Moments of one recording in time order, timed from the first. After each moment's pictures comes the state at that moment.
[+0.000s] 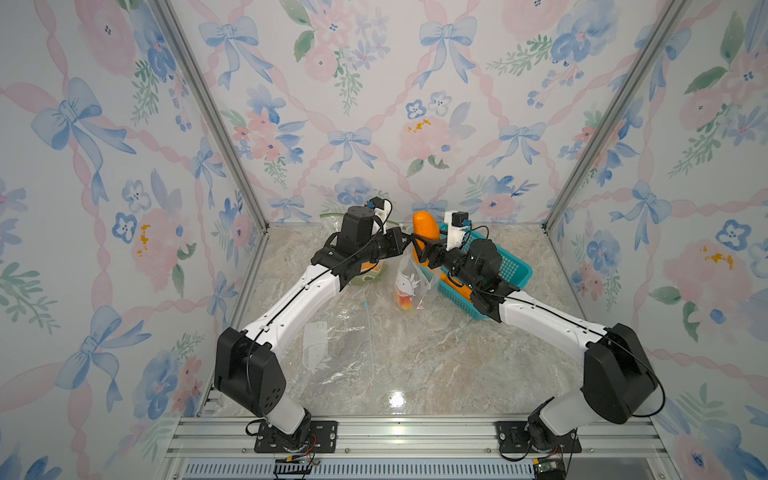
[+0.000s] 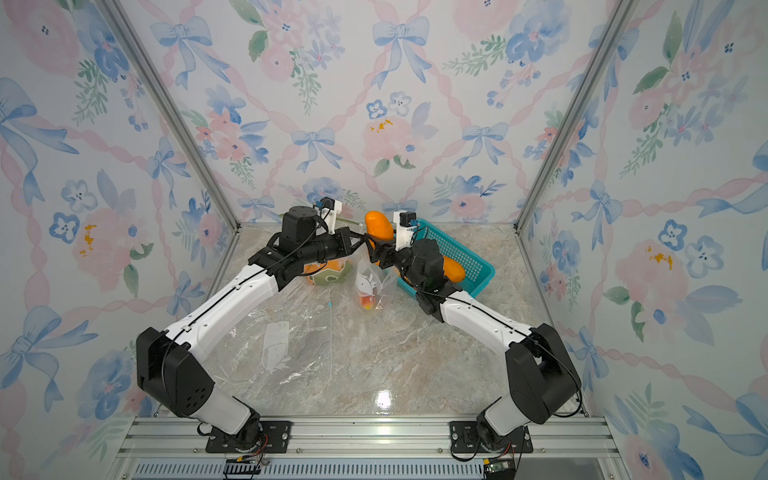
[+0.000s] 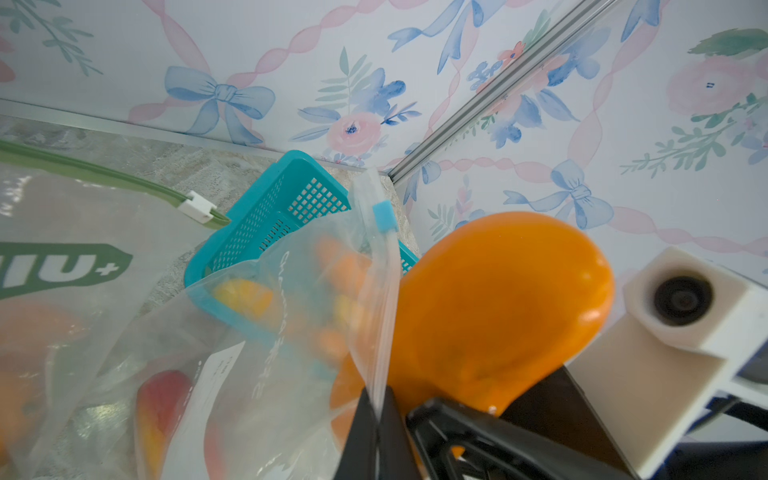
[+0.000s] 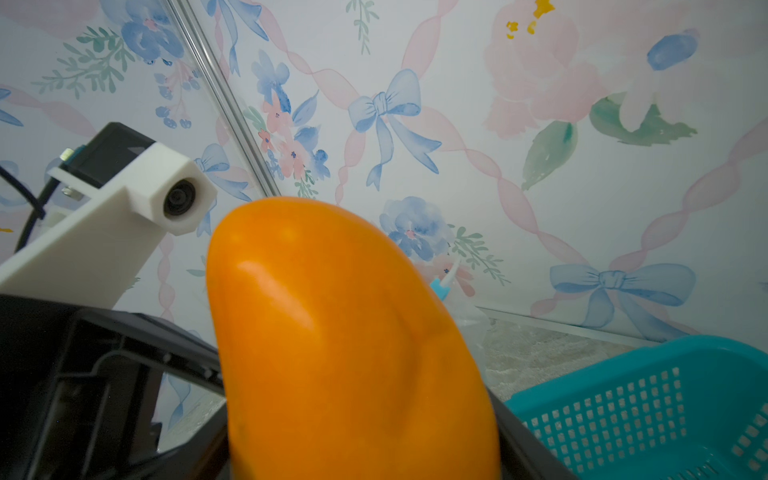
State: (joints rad) left arm -0.49 1.57 1.45 -0.26 0.37 -0.66; right arm 0.59 1.54 1.06 0.49 -0.07 0.33
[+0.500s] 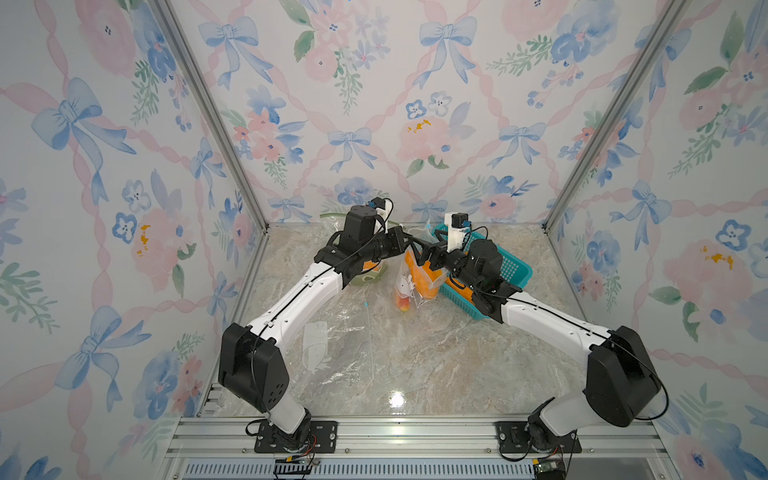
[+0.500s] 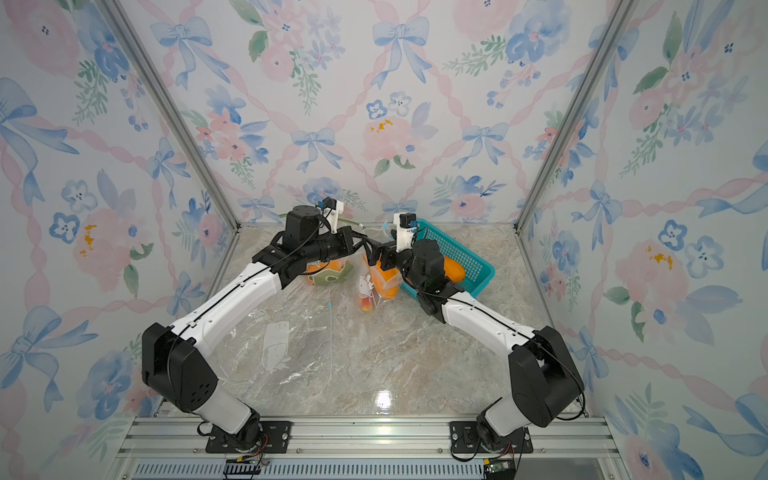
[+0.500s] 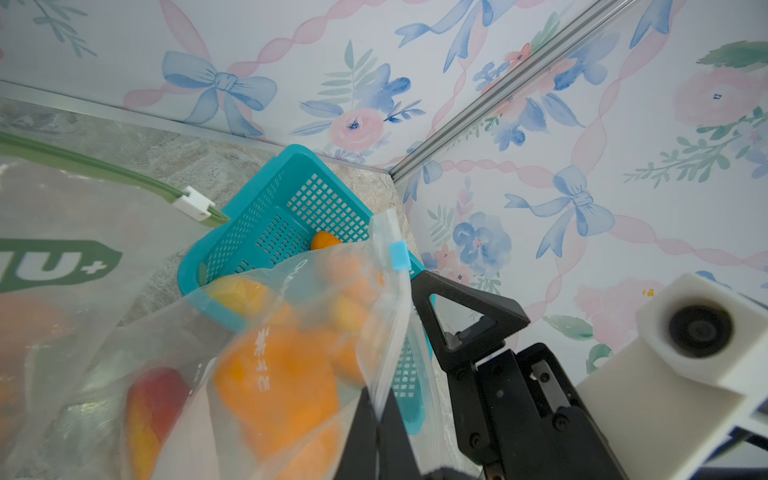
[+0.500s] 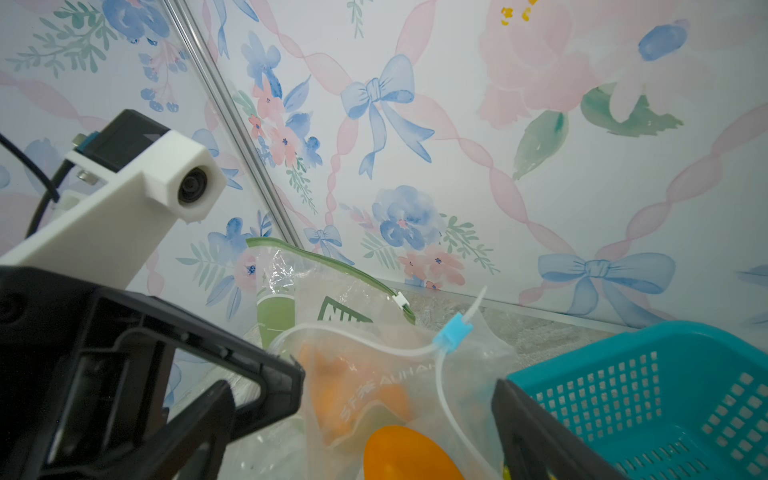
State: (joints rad) left arm -0.49 1.60 1.46 -0.26 0.37 -0.69; right arm 0.59 1.51 1.06 0.42 -0.06 0.31
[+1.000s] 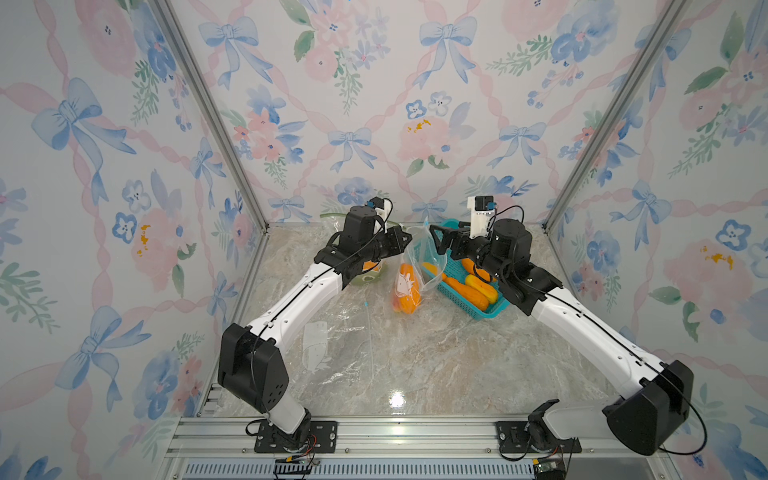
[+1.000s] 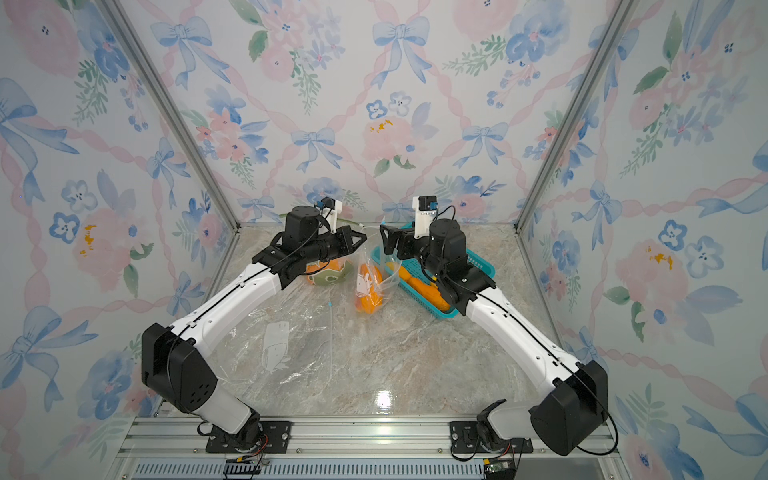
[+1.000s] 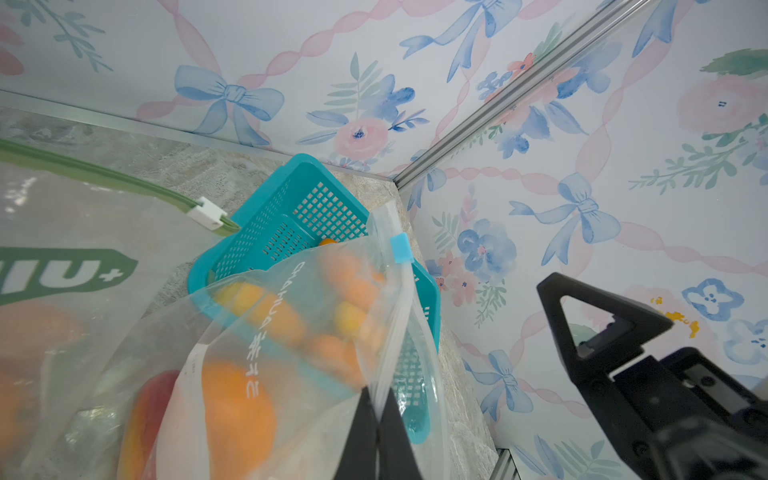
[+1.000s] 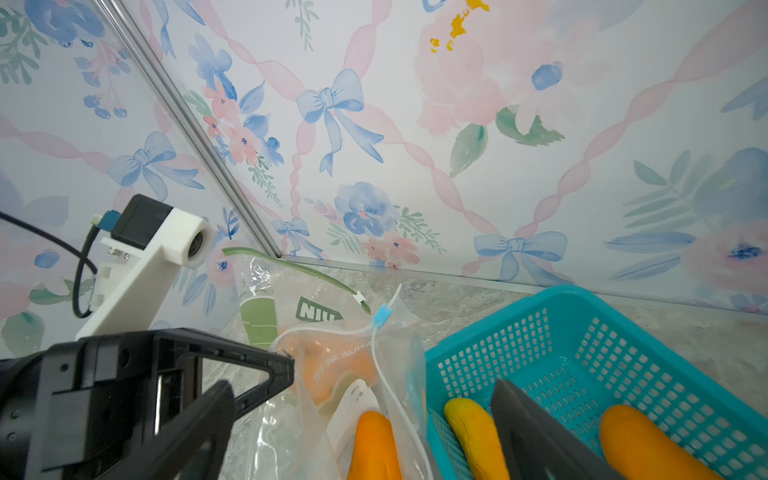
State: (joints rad) left arm -0.49 1.59 1.45 -0.24 0.34 -0.68; right arm 0.50 1.36 1.32 -0.16 0.00 0.32
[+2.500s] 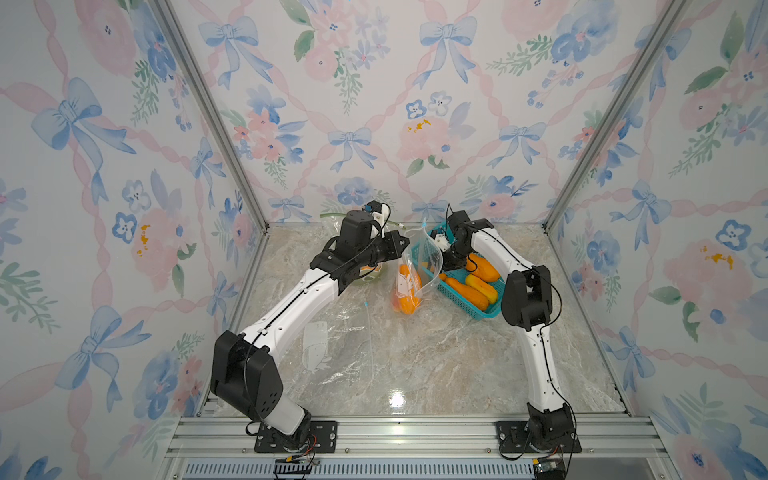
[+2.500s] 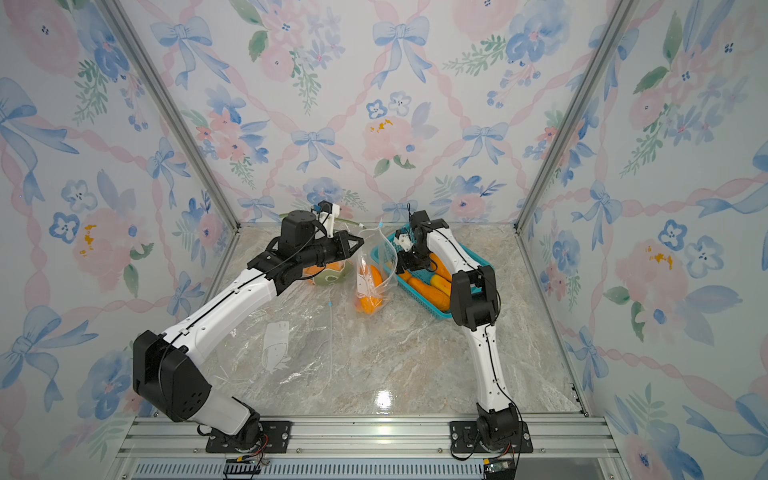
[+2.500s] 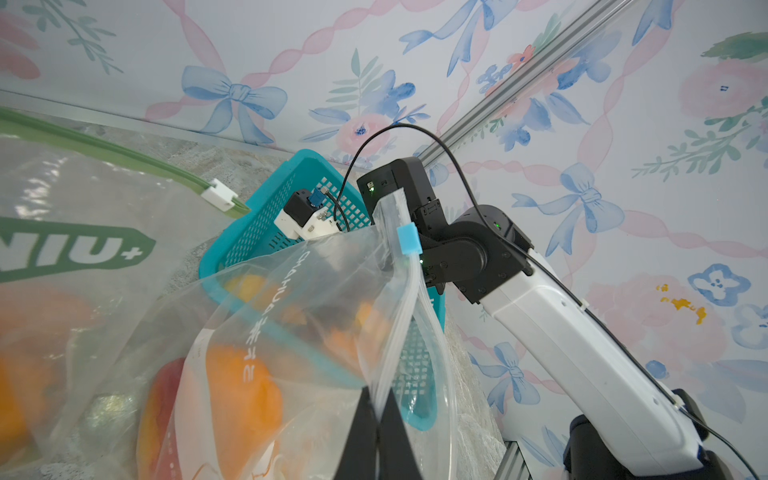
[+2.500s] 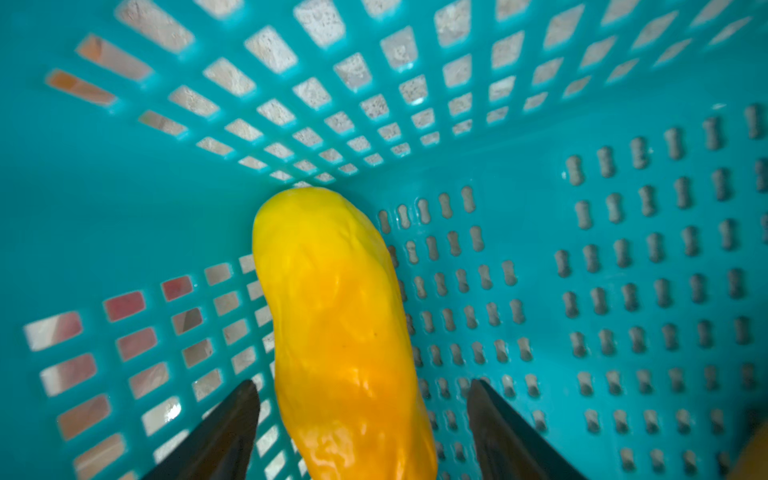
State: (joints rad) left arm -0.49 1.54 1.39 -0.23 0.34 -0.65; right arm 0.31 2.46 2.25 -1.12 -0.34 -0.14
